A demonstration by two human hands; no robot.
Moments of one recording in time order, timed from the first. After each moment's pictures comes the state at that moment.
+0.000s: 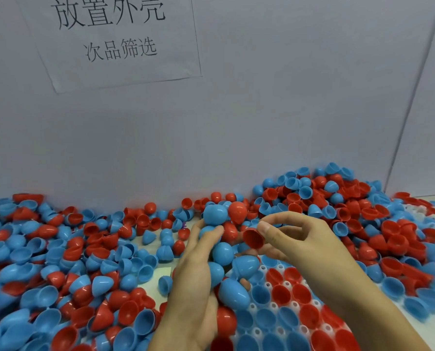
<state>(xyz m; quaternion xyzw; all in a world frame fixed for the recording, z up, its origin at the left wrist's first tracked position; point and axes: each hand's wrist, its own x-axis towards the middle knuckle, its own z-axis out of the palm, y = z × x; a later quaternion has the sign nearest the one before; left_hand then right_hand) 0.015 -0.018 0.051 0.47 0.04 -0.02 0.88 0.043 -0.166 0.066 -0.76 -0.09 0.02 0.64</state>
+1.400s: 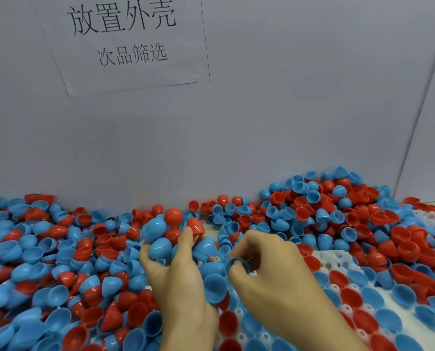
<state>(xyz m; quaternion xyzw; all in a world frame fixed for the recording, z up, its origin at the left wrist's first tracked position) 0.034 -0.005 0.031 0.36 0.24 0.30 0.85 0.020 -0.115 0.062 -0.87 -0.14 -0.04 0.47</state>
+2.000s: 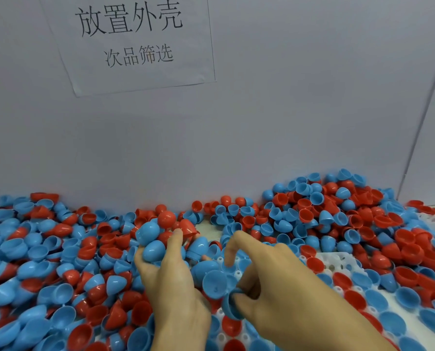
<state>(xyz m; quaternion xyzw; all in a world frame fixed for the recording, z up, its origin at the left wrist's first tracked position) 0.033 0.008 0.032 0.32 0.27 0.30 0.86 0.016 -0.121 0.081 -0.91 -0.27 0.09 0.32</state>
